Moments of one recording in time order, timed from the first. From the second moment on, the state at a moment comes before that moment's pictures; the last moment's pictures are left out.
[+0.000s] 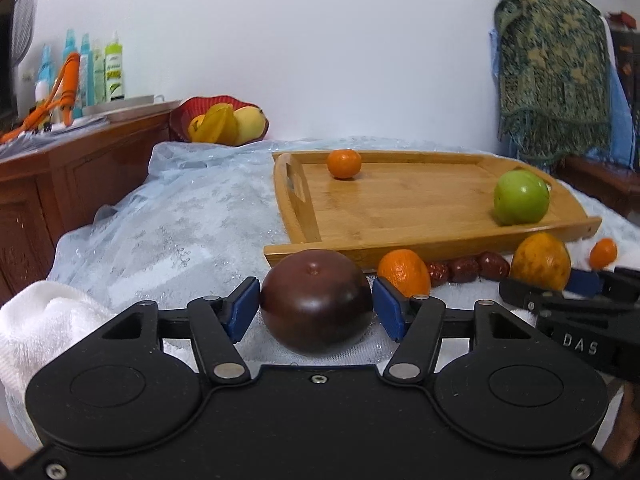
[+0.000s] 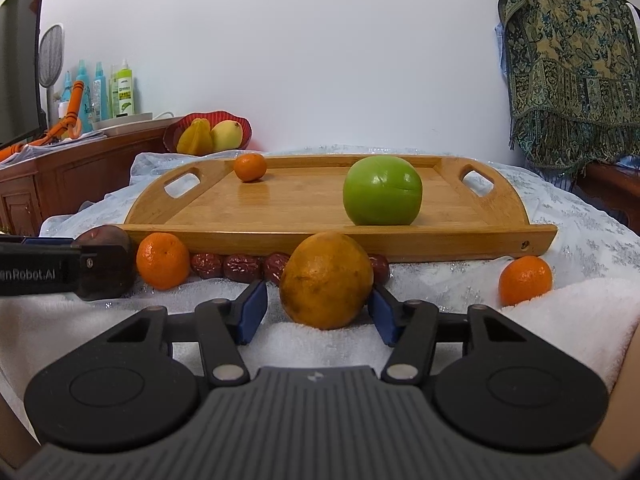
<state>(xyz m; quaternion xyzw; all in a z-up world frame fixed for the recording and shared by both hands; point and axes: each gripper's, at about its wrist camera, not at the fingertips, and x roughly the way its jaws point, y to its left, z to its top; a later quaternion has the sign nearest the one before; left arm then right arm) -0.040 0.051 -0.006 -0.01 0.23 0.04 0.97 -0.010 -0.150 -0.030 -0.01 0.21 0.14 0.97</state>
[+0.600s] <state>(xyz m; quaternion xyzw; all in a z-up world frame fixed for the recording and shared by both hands) -0.020 0.058 -0.020 -0.04 0.25 0.04 0.97 -0.003 -0.145 -0.036 0.00 0.20 0.13 0.97</state>
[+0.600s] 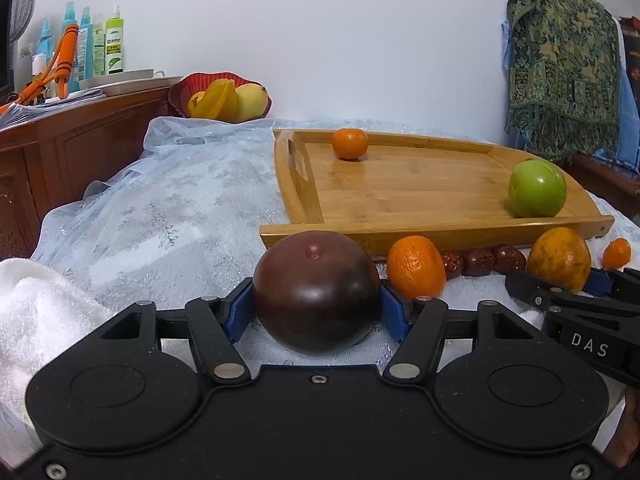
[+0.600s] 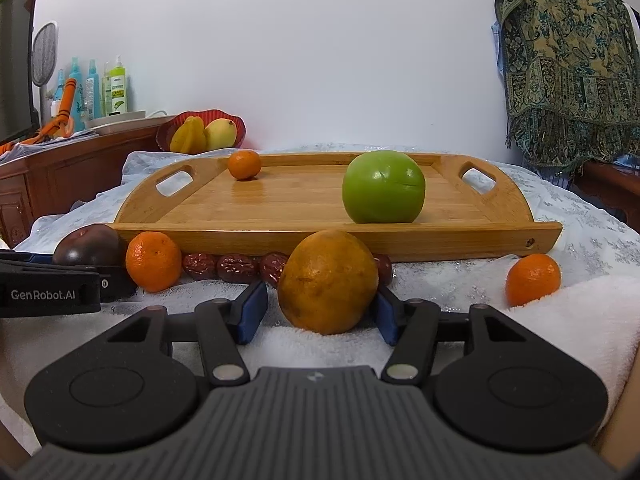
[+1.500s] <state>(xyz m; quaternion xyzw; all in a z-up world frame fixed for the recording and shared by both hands) -0.012 0.035 0.034 -0.04 0.20 0.05 0.98 -0.009 -0.177 0.010 0.04 0.16 0.14 0.98</state>
